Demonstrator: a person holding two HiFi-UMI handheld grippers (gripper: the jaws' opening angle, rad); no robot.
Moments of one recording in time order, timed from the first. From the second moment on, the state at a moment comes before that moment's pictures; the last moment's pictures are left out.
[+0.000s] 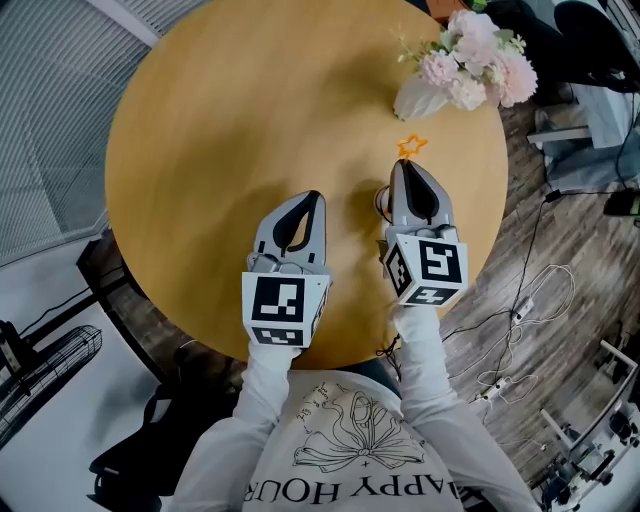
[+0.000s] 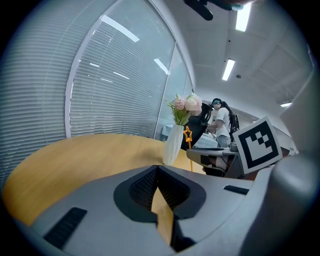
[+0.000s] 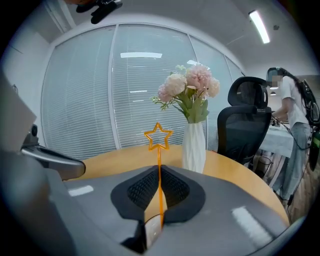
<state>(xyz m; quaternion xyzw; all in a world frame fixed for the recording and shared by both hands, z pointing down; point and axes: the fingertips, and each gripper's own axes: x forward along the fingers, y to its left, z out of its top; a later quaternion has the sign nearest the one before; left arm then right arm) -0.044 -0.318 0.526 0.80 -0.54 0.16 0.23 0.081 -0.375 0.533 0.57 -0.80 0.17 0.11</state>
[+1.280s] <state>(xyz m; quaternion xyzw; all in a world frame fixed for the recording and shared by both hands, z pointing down) -0.029 -0.266 0.397 0.82 -0.55 0.10 0.12 0.122 -0.283 0.397 0.60 -0.79 0.10 0.02</state>
